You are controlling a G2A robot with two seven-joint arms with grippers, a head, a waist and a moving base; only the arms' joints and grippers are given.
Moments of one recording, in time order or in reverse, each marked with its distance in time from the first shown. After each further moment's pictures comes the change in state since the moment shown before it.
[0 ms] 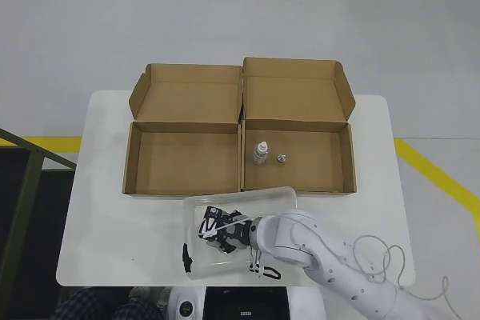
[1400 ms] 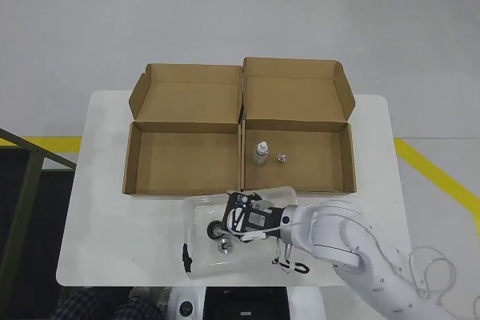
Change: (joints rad) left arm 0.000 0.000 0.000 0.000 0.000 0.000 0.000; right arm -0.096 0.086 0.240 -0.275 0.061 -0.123 0.025
